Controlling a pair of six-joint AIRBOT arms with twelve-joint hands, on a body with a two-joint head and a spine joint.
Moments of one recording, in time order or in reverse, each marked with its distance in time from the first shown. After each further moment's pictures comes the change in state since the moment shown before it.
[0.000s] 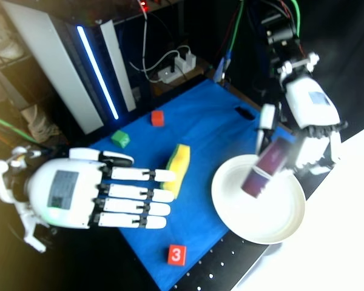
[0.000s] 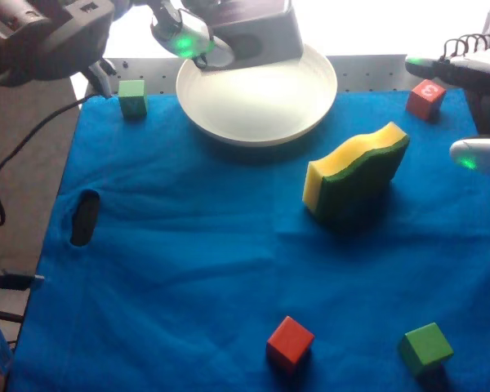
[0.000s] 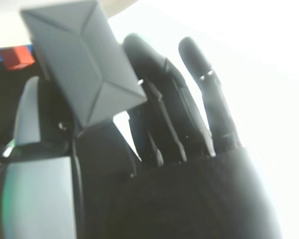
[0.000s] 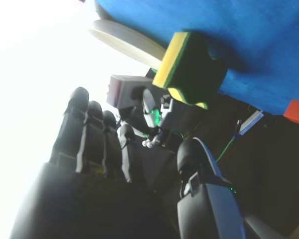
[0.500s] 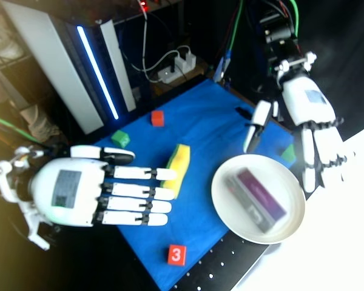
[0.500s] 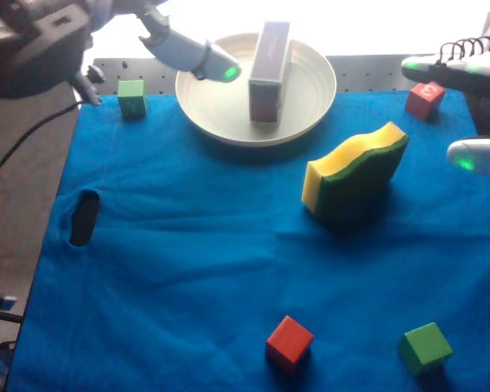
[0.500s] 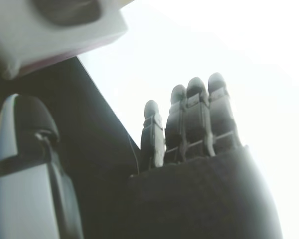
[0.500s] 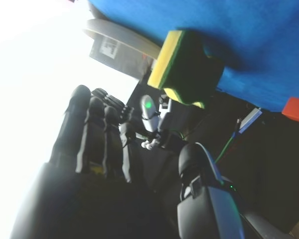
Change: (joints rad) left arm 0.041 0.126 -0.151 -0.003 -0.098 0.001; right arm 0.000 -0.001 0.002 -0.010 0.001 0.022
